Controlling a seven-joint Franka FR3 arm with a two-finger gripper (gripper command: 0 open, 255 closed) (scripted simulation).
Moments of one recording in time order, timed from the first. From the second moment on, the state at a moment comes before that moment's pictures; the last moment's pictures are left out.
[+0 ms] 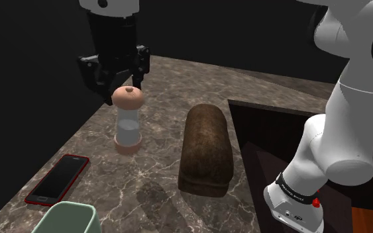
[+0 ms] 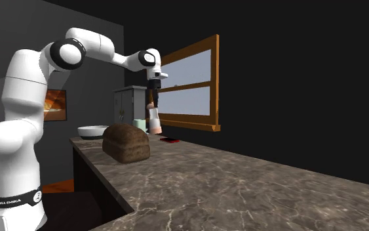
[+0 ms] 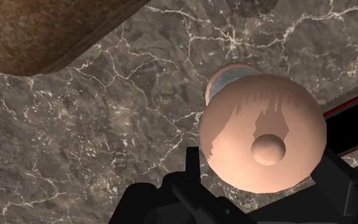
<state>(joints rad) 0.38 0.18 0.44 -1.43 -0.16 1.59 0.77</state>
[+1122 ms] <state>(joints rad) 0.46 0.24 0.48 -1.50 -0.19 1.70 0.91</state>
